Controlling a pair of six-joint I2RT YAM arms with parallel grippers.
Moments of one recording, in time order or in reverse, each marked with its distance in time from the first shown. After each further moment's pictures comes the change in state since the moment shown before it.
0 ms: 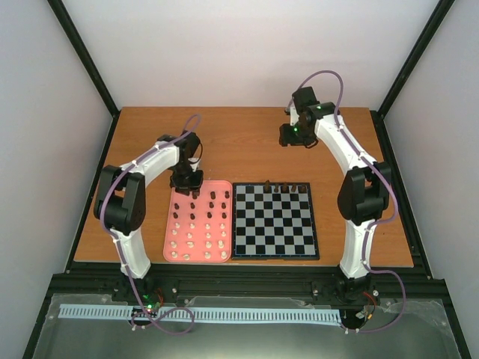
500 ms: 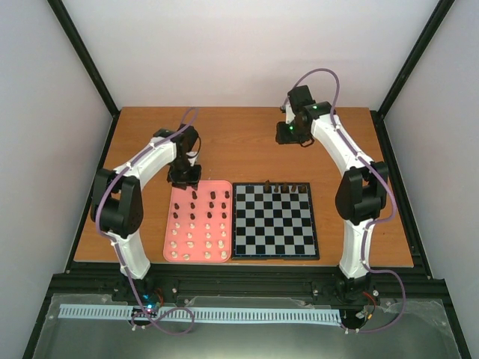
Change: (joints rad) left arm 0.002 -0.027 0.076 -0.072 -0.043 0.013; right arm 0.033 0.013 0.027 0.038 -0.011 0.025
